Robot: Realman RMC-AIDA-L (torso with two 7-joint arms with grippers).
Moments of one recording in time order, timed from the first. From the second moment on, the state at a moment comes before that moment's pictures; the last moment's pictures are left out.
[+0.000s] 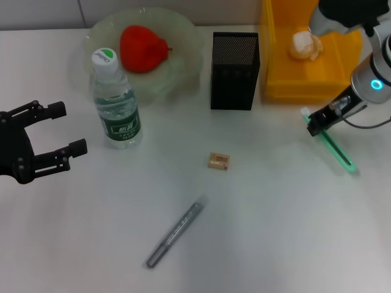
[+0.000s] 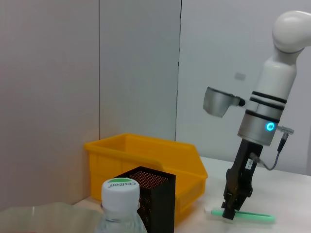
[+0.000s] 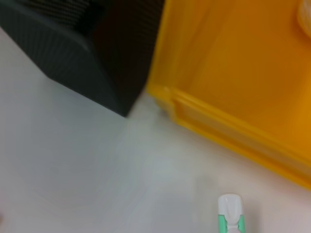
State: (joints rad) left arm -0.30 -2.01 0.59 0.74 1.84 1.77 -1.13; right arm 0.85 2.08 -1.20 -0.87 -2.85 -1.31 2.75
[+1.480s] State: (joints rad) left arm -0.31 -2.01 0.59 0.74 1.85 1.73 -1.15; right arm 0.82 2.08 -1.41 -0.95 -2.20 -0.75 2.29
